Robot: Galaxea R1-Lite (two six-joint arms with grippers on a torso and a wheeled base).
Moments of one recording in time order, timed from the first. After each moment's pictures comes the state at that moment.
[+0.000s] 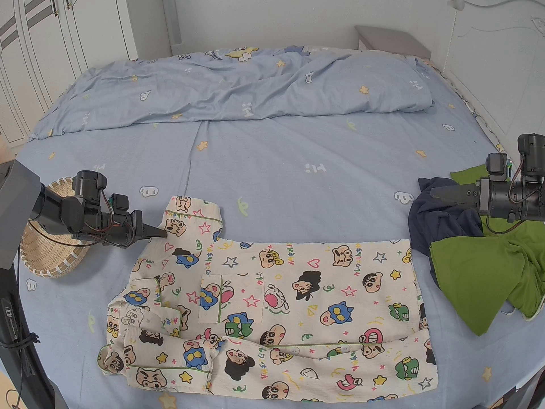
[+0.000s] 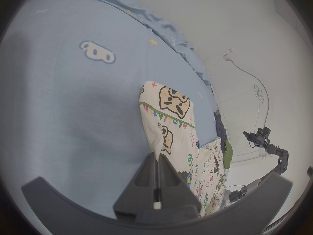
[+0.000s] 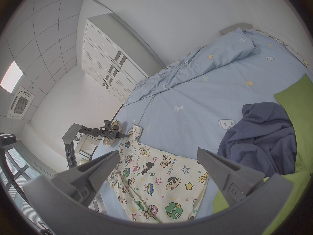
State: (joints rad) left arm 0.12 2.20 -1.32 -0.06 -0.80 -0.13; right arm -0.07 1.65 -0.98 -0.15 0.87 0.10
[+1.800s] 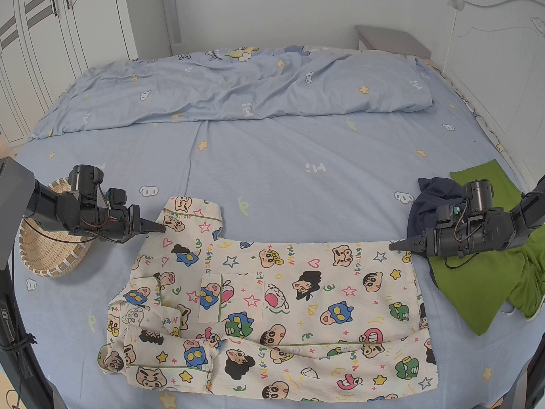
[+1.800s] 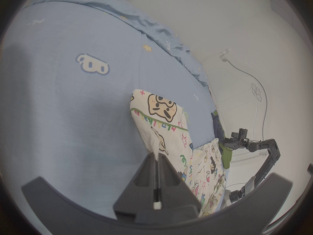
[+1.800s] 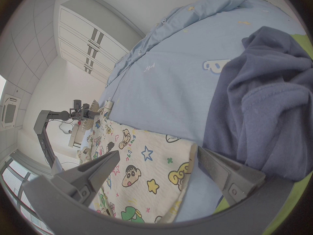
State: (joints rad) left arm 0.12 2.16 -1.31 -0.07 -0.80 -0.13; right arm 0.00 2.05 -0.99 -0.25 0.75 0.00
